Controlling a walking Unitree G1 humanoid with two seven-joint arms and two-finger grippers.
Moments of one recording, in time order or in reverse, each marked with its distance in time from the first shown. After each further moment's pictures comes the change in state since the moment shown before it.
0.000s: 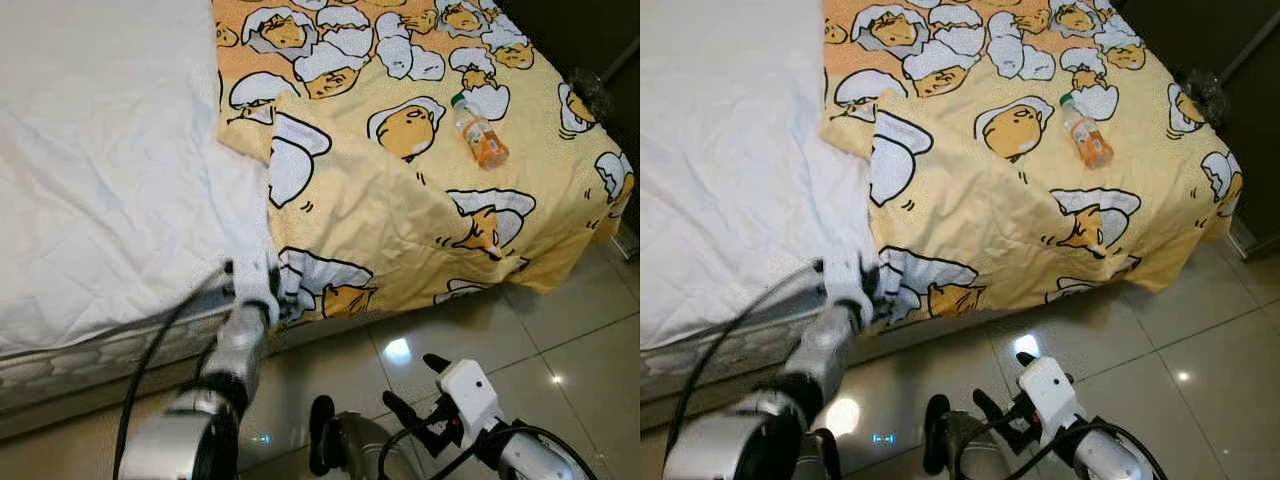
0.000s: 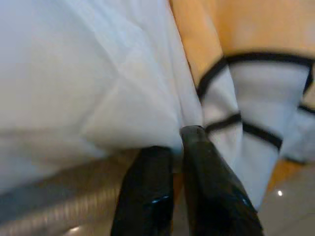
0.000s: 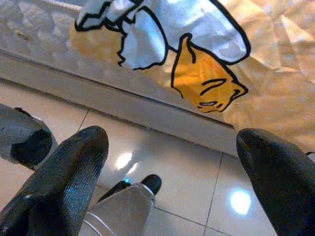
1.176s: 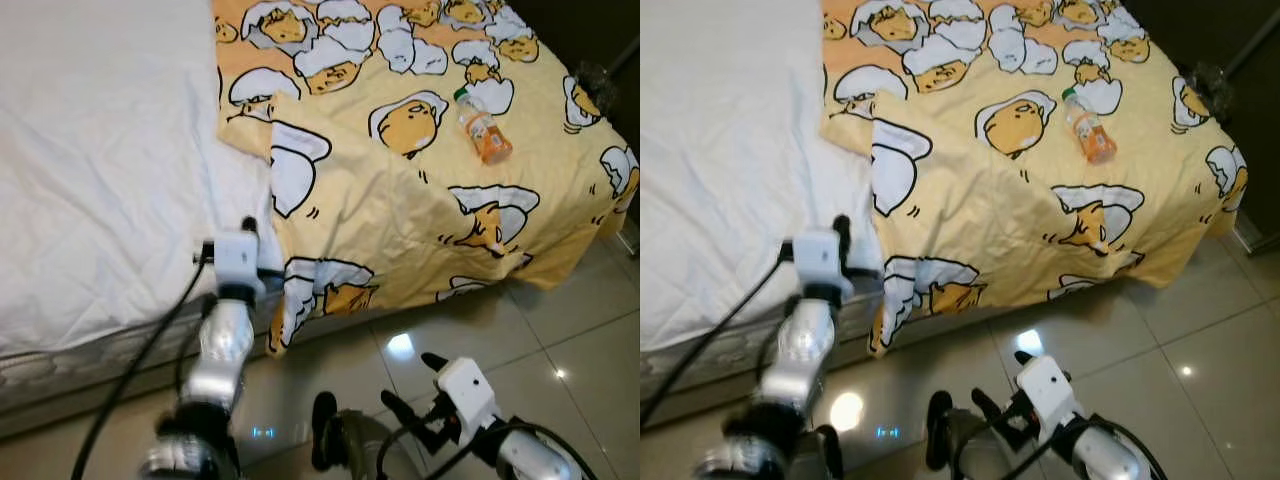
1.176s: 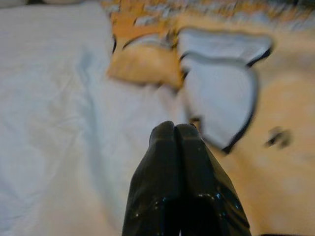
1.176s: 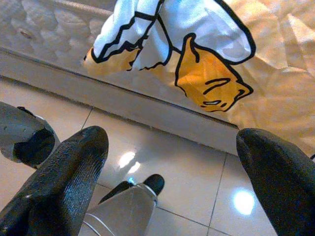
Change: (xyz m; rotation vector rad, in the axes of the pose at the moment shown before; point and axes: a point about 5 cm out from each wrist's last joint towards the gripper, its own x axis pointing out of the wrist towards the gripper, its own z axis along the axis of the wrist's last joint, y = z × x) left arm -0.019 0.019 0.060 0.227 -0.451 0.122; right arm 0.004 -0.002 0.002 -0.012 -0.002 0.010
